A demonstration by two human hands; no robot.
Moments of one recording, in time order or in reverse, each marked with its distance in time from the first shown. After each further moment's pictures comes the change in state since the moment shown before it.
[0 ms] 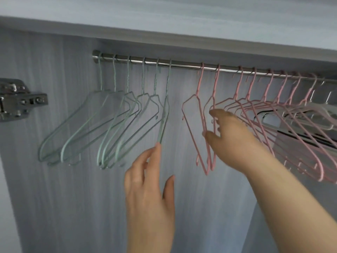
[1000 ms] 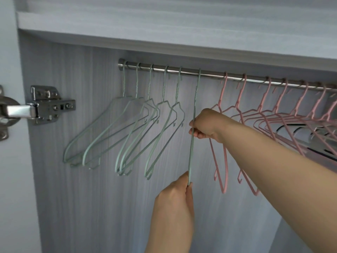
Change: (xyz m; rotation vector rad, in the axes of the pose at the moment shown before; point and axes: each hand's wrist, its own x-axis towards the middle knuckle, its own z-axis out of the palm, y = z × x) left_hand 0.008 -0.023 0.032 0.050 -0.173 -0.058; right_hand 0.121 -0.031 0.047 0.493 -0.413 0.283
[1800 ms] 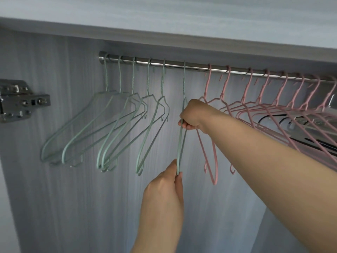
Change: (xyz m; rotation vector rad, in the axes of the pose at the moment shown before) left_hand 0.001 0.020 -0.002 -0.045 -0.049 -0.091; right_hand 0.000 -0.002 -0.007 0.072 0.056 0.044
